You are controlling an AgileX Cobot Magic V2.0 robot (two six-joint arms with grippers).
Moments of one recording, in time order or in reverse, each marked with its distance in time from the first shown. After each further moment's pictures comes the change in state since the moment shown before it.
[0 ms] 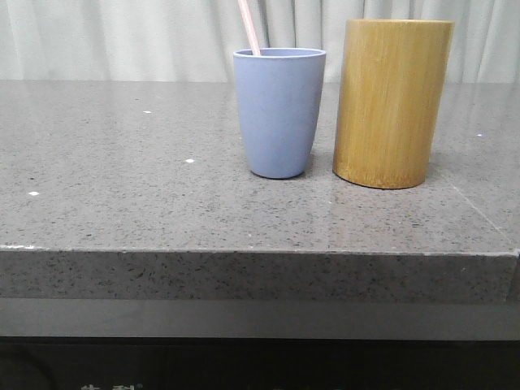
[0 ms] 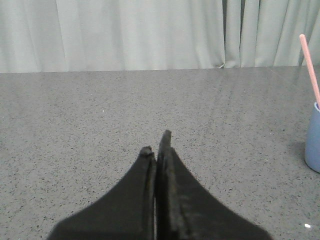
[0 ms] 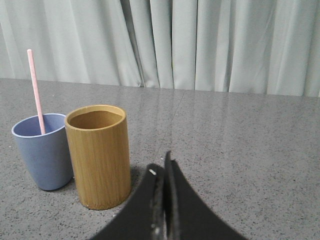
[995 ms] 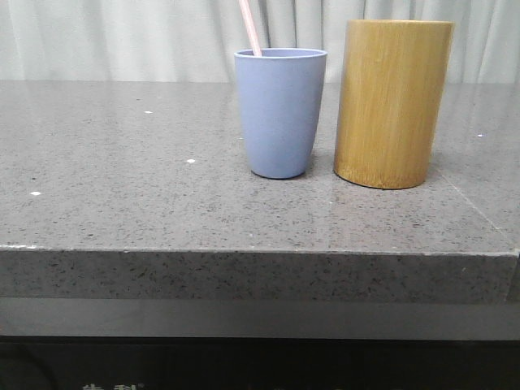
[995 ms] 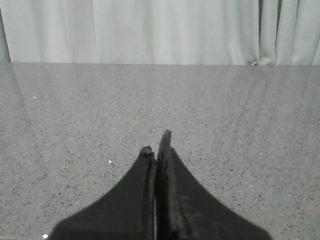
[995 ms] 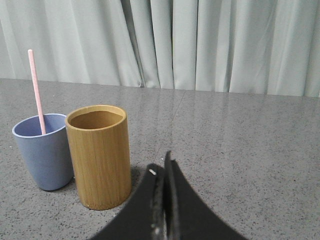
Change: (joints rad) left arm 0.112 -0.154 0.248 -0.004 -0.119 0.000; right arm 0.000 -0.001 0.000 0.000 -0.002 0.002
